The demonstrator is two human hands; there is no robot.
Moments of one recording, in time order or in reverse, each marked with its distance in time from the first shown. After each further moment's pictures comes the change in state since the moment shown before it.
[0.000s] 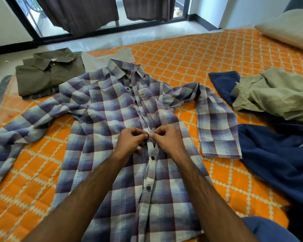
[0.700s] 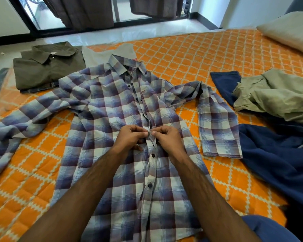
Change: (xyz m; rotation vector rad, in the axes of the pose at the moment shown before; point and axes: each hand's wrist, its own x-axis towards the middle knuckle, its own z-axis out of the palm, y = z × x) left_hand 0.010 -0.002 -0.006 -0.098 -0.044 -0.110; right_hand 0.003 0.010 0.015 0.270 0.016 0.119
